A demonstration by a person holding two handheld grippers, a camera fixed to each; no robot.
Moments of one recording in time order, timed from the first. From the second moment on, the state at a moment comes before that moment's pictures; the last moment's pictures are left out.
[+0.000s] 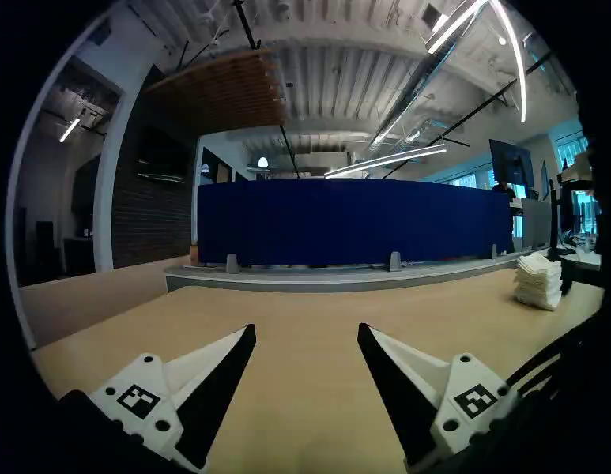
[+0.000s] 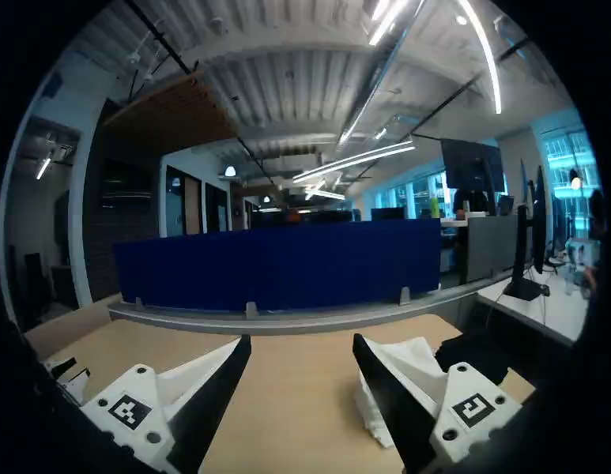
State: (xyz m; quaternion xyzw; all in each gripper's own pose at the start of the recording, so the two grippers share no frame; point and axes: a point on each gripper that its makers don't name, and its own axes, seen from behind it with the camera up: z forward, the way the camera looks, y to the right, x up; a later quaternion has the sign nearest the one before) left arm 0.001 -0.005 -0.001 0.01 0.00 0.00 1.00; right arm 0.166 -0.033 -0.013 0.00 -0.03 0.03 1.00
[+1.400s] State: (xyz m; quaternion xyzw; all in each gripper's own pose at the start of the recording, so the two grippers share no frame) left arm 0.001 -0.004 -0.002 0.01 0.00 0.00 1.00; right arm 0.009 -0.001 -0.001 0.01 -0.01 -0.01 1.00
